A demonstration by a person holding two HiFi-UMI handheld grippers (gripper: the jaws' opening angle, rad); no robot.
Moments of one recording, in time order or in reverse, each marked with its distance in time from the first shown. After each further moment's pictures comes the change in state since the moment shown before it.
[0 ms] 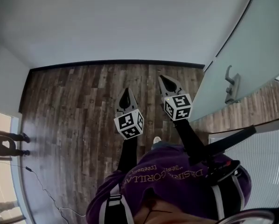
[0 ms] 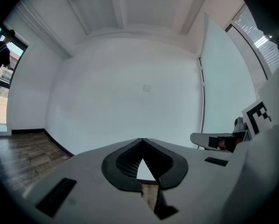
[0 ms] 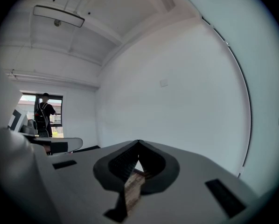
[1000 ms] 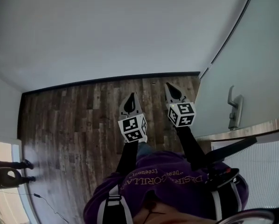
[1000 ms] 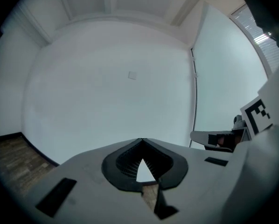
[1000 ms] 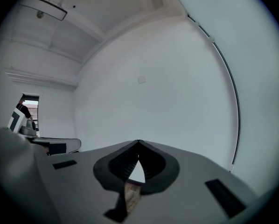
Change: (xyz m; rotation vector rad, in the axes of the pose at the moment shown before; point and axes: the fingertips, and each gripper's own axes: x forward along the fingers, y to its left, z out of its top) left arm 0.179 -0.031 0.003 0.063 0.074 -0.203; right arm 0.095 -0.124 0.011 0.068 -0.008 -0.208
